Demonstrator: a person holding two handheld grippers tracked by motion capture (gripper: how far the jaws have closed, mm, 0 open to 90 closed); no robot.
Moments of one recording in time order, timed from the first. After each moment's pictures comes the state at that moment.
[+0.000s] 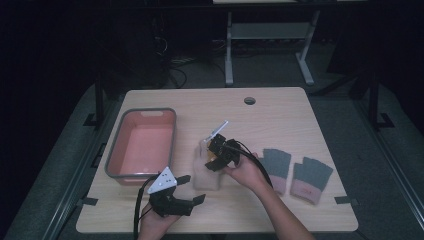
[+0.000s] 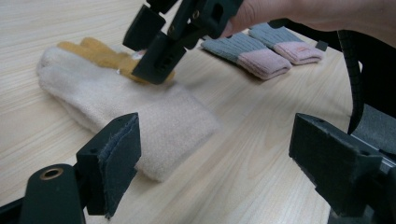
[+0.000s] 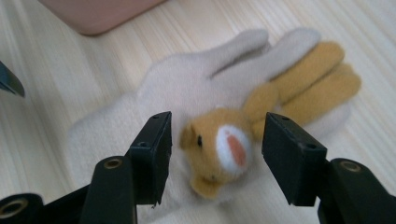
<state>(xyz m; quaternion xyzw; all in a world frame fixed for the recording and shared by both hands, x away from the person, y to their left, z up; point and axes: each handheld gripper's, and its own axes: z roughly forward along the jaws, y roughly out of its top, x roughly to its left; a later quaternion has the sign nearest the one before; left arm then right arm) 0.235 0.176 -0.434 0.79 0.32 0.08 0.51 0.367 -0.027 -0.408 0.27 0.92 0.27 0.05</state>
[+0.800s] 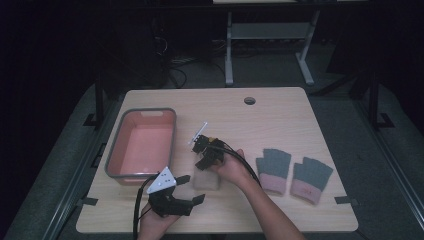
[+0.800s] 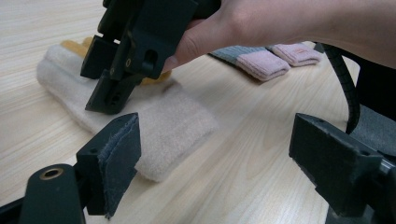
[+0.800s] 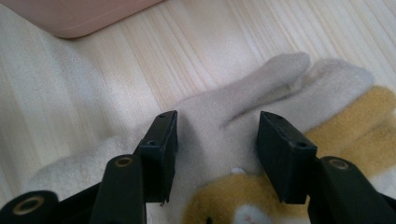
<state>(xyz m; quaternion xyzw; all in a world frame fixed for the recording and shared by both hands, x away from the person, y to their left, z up) 0.235 0.177 -0.434 0.79 0.32 0.08 0.52 0.383 0.017 -0.427 0.24 0.94 0.22 0.06</state>
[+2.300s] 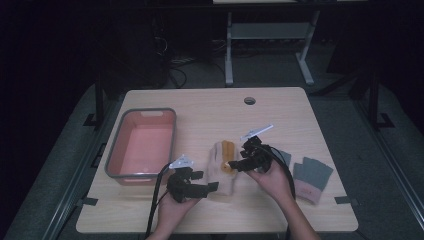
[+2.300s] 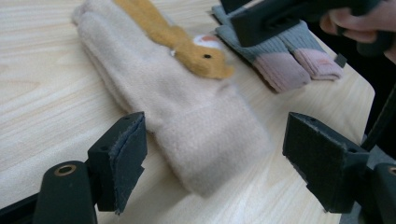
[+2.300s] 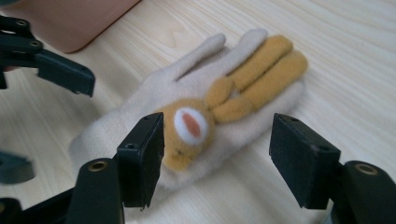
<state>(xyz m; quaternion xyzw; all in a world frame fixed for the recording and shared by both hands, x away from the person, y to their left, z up) 0.279 0.137 -0.440 0.78 0.42 -0.01 0.46 0.343 -0.116 -0.407 0.40 0.85 0.34 0.03</state>
